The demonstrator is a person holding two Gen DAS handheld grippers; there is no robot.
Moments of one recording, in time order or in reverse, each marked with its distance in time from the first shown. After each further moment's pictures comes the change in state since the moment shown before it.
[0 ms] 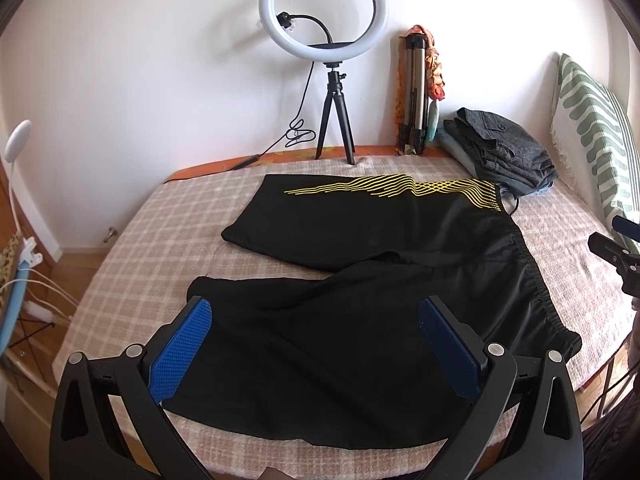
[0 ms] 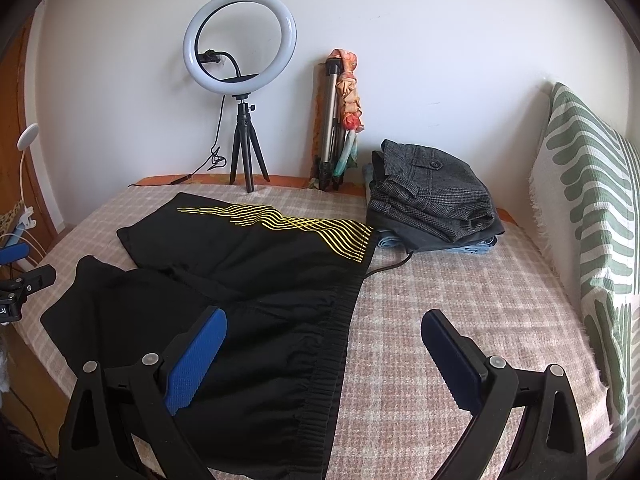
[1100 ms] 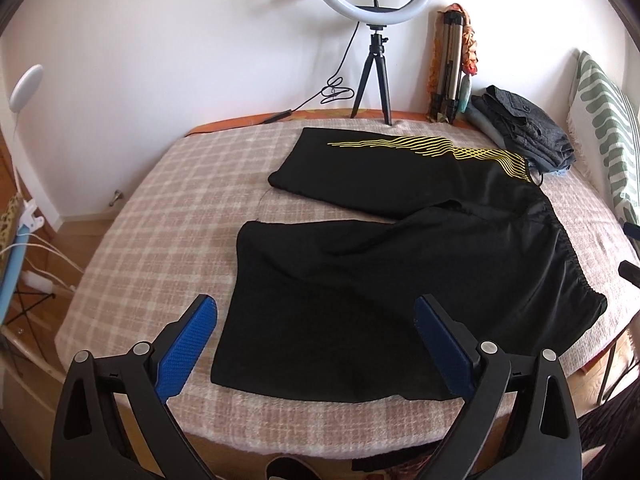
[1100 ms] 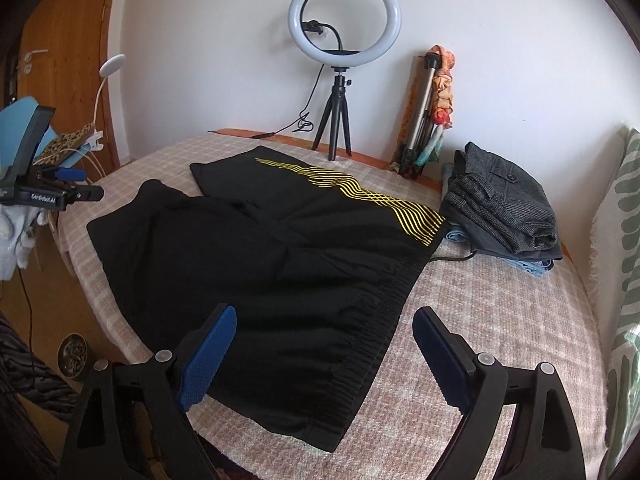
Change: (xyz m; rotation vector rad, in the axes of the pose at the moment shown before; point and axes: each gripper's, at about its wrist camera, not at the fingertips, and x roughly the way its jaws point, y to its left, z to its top) left arm 0.016 0.080 -0.035 -0.036 0.167 0.001; right arm -0.003 0.027 -0.047 -0.330 0.052 0.247
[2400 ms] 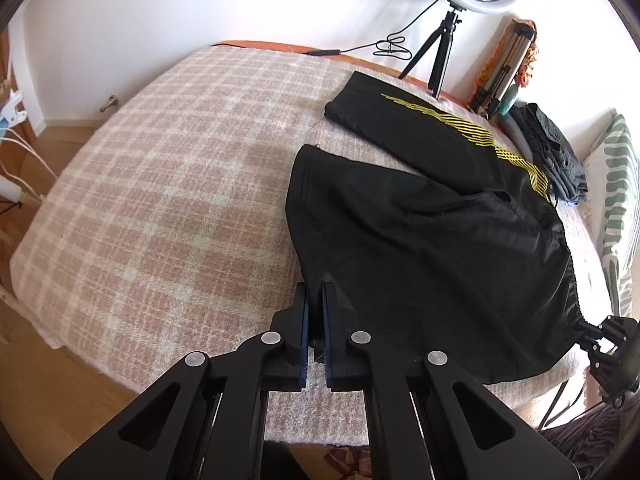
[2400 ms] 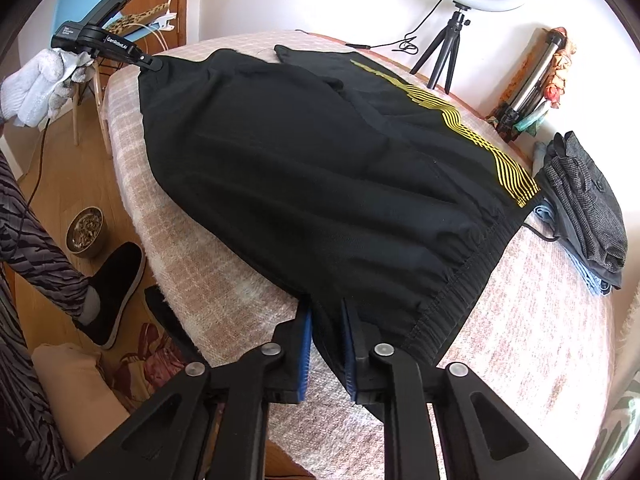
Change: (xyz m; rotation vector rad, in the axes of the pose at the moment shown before) left arm 0.045 0.072 -0.021 -0.255 0.106 -0.159; right arm 0.048 0.033 -0.038 -0.206 0.204 0.122
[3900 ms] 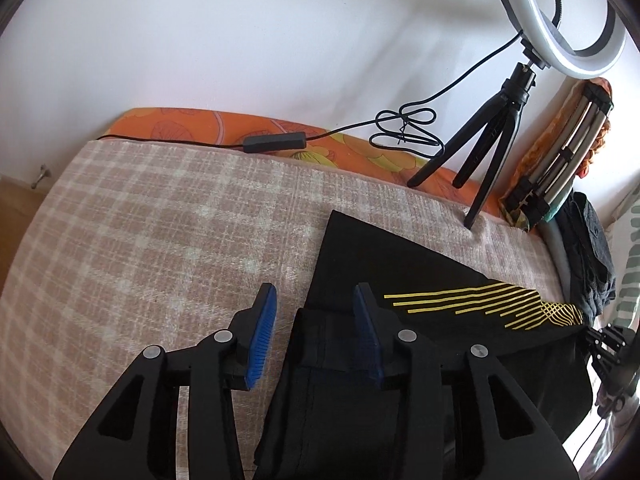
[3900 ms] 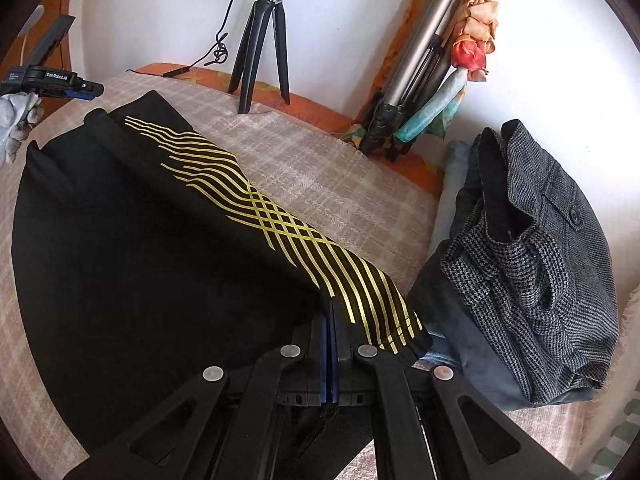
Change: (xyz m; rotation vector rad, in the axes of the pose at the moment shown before) left arm 0.163 -0.045 0.238 0.066 -0.031 -0.063; right arm 0.136 -0.231 0.136 0.195 0.047 -0.167
